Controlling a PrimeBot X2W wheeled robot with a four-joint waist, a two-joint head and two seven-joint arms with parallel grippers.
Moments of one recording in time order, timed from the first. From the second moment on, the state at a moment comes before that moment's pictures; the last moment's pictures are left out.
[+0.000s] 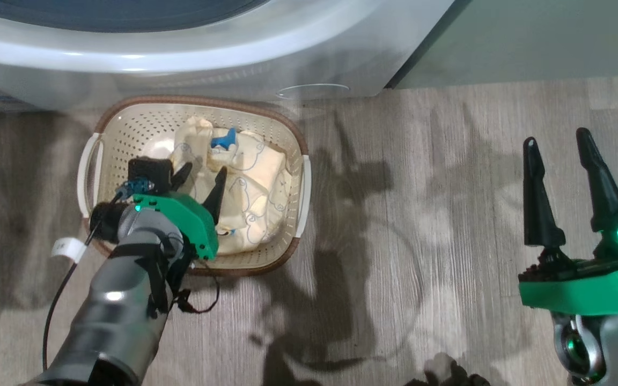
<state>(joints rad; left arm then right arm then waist) -0.71 0.07 -0.13 1.05 -0.22 -0.04 -0.26 -0.17 -0.05 0.14 -0.14 0.22 0.13 -0.26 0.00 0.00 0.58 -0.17</state>
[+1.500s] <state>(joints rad) 0.03 0.07 0.01 -0.08 -0.13 0.04 -0.15 0.08 -0.09 0.07 -0.07 0.17 0.13 -0.26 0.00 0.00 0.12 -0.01</state>
